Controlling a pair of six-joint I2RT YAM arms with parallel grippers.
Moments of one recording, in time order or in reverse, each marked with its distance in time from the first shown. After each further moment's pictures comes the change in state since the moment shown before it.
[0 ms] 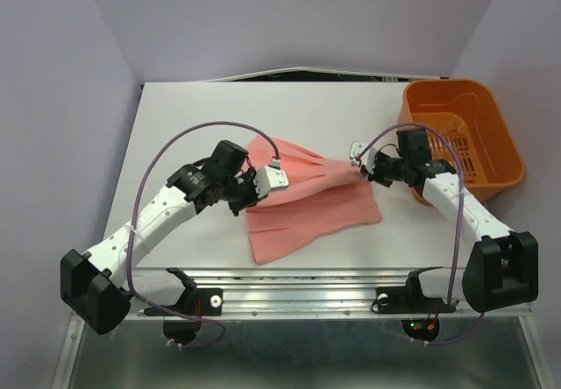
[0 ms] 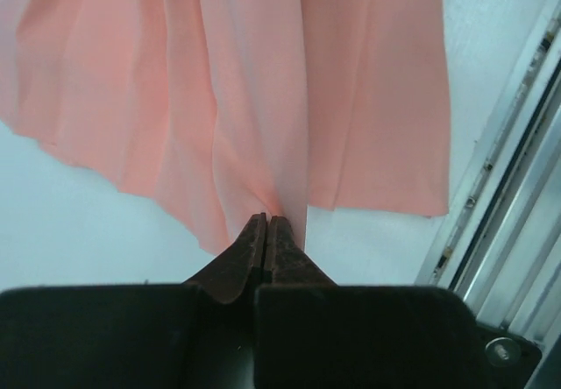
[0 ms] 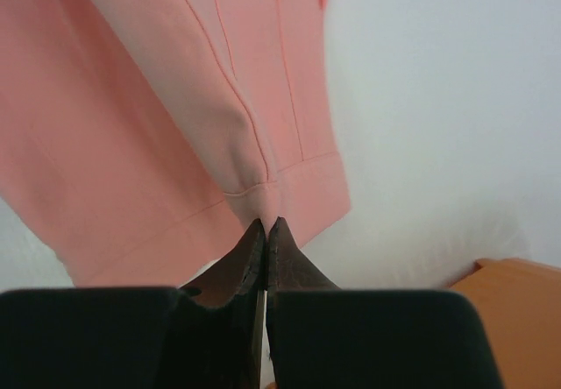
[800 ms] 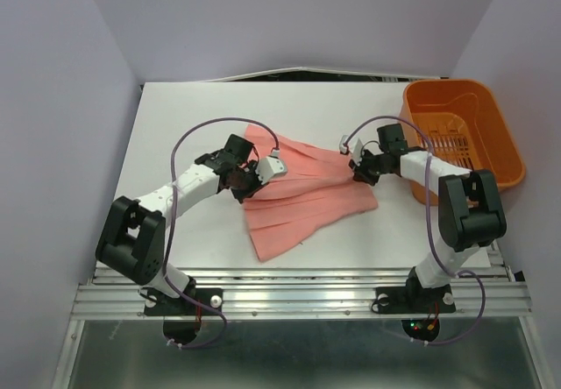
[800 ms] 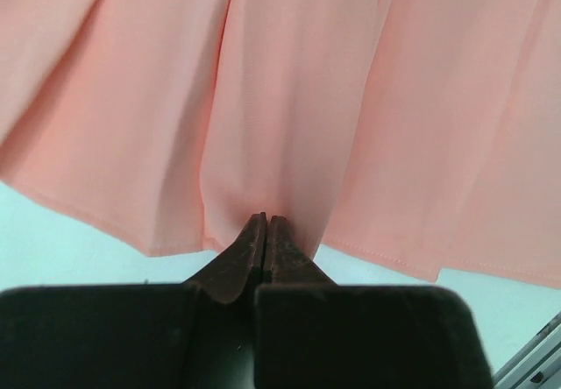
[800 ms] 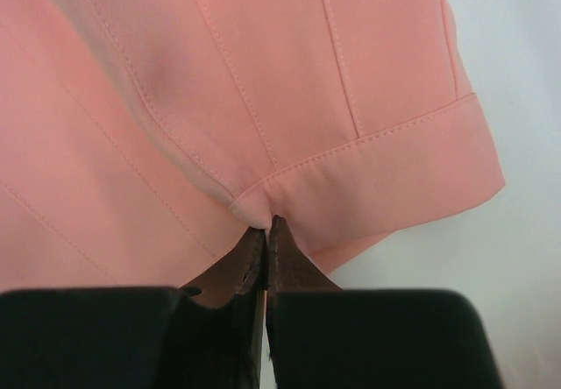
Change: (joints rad) left arm 0.111 0.337 -0.126 0.279 -0.056 0.024; right arm 0.000 0.394 0.012 0.148 0.009 0.153
